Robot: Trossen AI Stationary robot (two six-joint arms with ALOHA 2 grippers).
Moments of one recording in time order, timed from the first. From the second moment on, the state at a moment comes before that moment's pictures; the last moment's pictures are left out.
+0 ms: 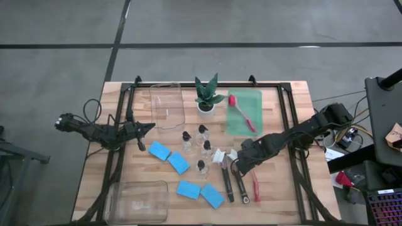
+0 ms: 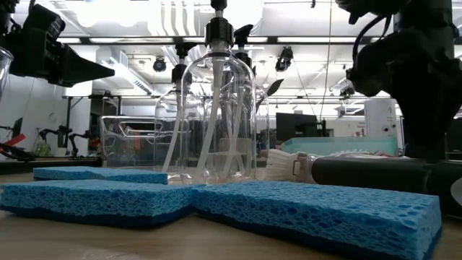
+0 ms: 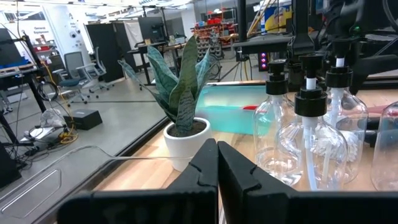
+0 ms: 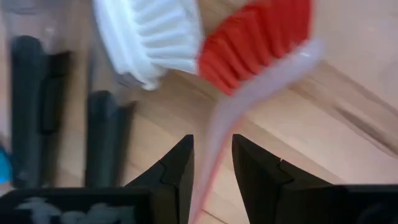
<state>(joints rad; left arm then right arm) -0.35 0.06 0.05 -0.07 -0.75 0.12 0.34 1.49 0.87 -0.78 -0.05 1.40</state>
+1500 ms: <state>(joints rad) -0.35 0.06 0.05 -0.07 -0.75 0.12 0.39 1.49 0.83 -0.72 -0.03 1.41</state>
